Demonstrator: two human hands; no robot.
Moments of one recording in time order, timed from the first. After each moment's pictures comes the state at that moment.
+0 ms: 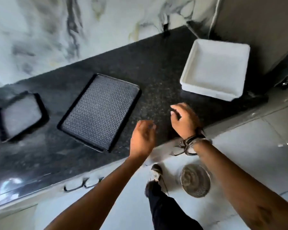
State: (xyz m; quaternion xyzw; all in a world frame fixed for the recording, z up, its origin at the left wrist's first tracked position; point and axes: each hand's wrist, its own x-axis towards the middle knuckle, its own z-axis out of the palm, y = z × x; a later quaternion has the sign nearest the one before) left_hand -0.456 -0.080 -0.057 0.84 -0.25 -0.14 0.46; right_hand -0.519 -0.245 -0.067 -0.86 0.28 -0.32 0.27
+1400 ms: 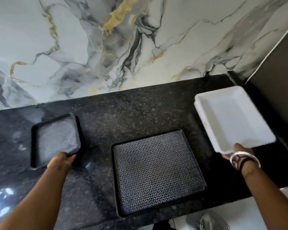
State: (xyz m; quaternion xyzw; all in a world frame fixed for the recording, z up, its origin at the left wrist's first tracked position) left_hand -0.085 0.194 -0.036 0.68 0.32 -0.24 0.61; right_hand -0.397 -0.318 -0.025 -0.52 0.66 -0.16 0.52
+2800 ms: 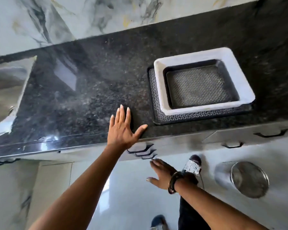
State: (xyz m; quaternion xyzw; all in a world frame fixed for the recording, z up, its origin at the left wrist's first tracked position) left_hand -0.322 0.263 -0.120 0.97 -0.23 -0.08 0.03; right_hand -0.501 0.149 -0.240 -0.91 0.01 0.31 0.29
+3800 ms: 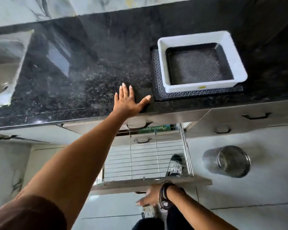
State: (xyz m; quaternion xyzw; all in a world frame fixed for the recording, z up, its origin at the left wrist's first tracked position) left_hand -0.314 0.254 -0.114 0.96 -0.18 -0.20 0.07; right_hand -0.597 0.223 -0.177 -0.69 0.09 0.63 0.35
